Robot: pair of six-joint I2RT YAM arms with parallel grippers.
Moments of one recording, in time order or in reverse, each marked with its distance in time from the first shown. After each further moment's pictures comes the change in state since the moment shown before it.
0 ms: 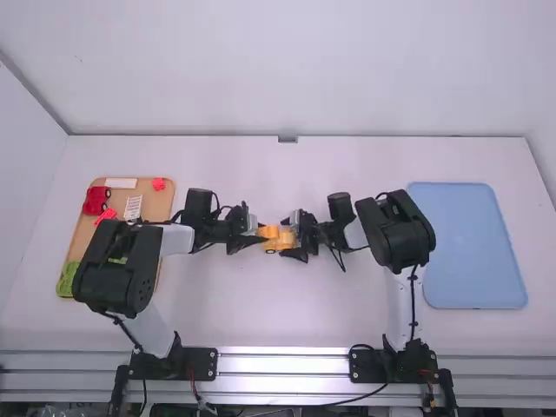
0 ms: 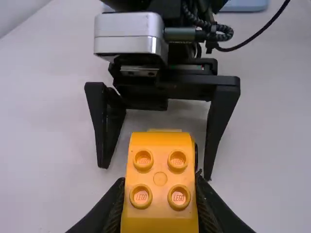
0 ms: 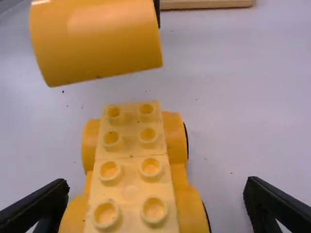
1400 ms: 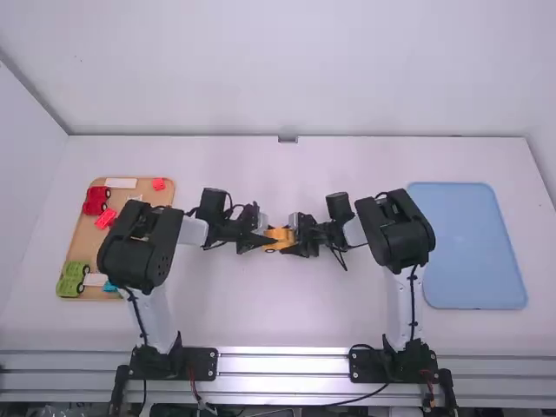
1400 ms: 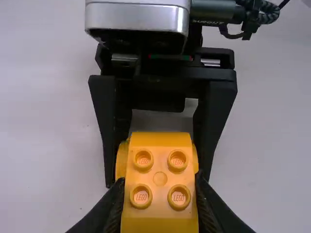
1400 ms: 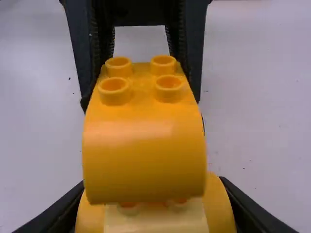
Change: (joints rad) left arm -0.061 0.181 0.092 0.048 0.017 -0.054; right arm 0.004 0.000 0.028 -0.116 0.004 -0.104
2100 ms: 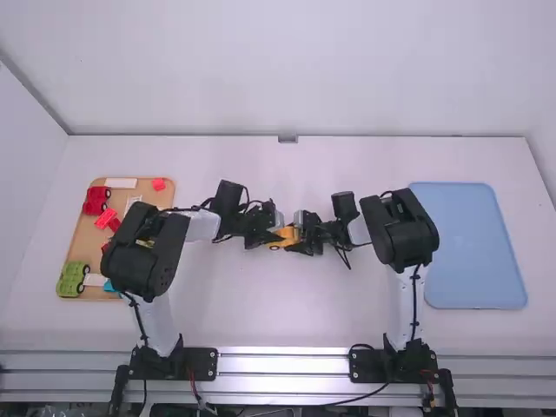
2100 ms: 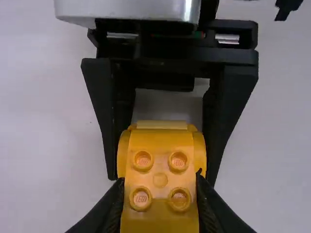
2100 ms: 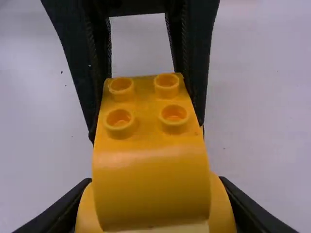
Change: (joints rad) left arm -0.101 -0.033 0.114 -0.225 -0.238 0.041; right arm -0.033 0.000 0.000 -0.006 -0.005 -0.007
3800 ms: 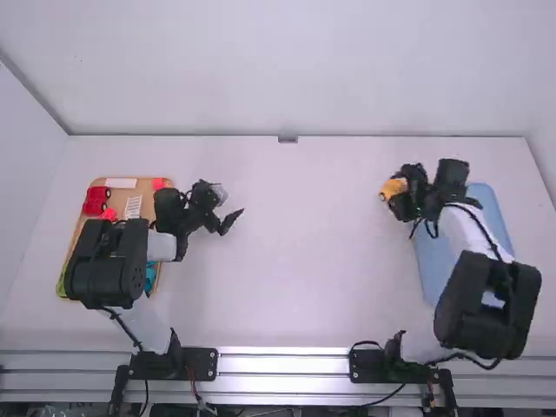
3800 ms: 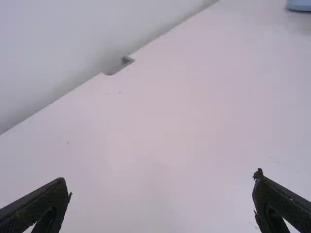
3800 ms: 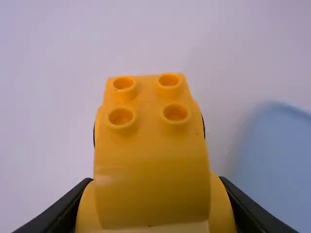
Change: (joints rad) left arm 0.349 -0.113 -0.324 0.806 -0.099 -0.455; right arm -0.535 -0.629 0.108 -0.792 0.807 0.385
